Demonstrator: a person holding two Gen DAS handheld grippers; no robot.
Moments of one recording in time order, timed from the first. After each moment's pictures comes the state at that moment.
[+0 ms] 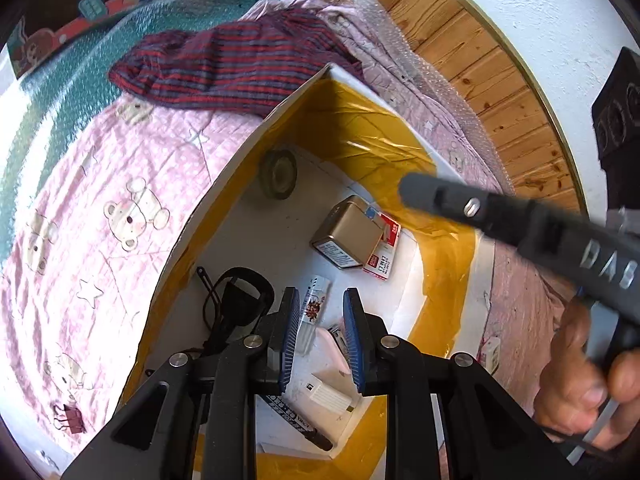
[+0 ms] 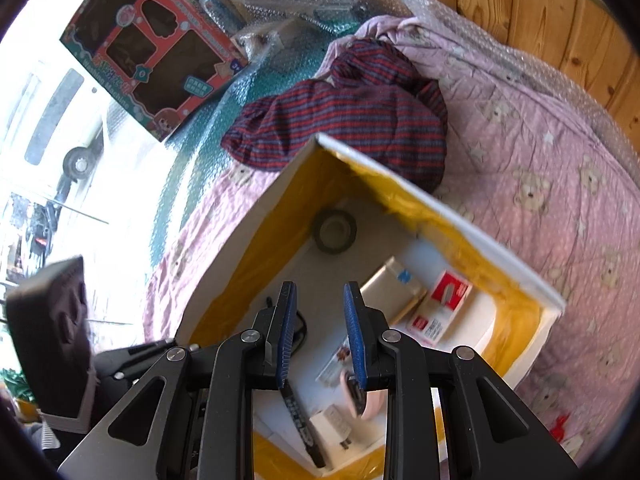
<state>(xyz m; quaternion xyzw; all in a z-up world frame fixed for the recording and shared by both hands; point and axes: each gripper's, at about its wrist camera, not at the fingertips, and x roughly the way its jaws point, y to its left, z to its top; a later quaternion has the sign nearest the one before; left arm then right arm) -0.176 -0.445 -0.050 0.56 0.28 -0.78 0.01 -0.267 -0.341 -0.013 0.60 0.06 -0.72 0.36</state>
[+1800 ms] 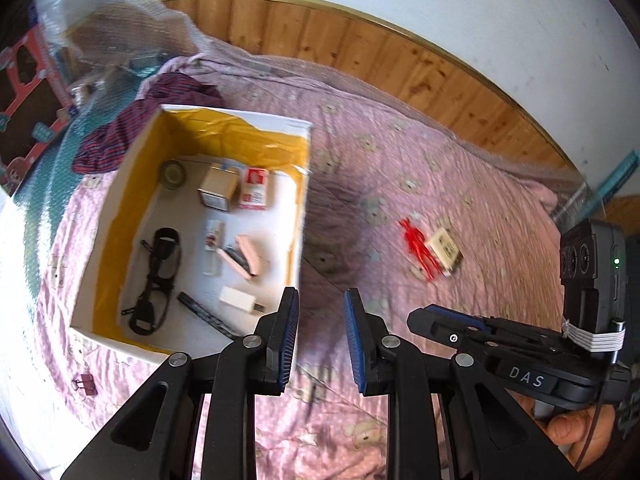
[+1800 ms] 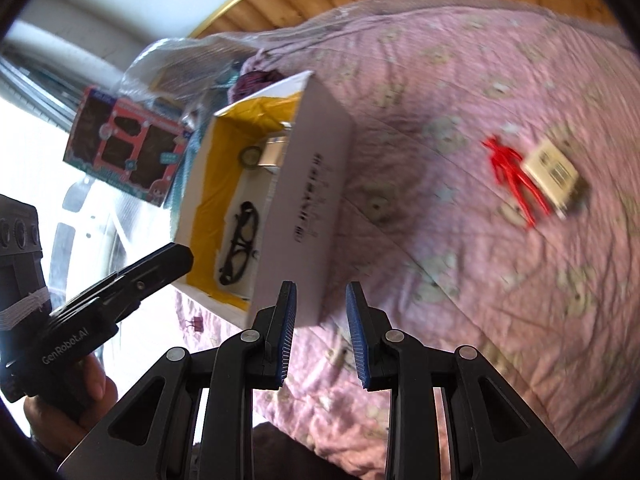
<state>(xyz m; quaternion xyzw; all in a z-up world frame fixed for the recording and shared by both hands) -0.064 -0.280 0.049 0.53 0.10 -0.84 -0.10 -0.076 -0.075 -0.003 0.57 -0.18 -0.76 0.23</state>
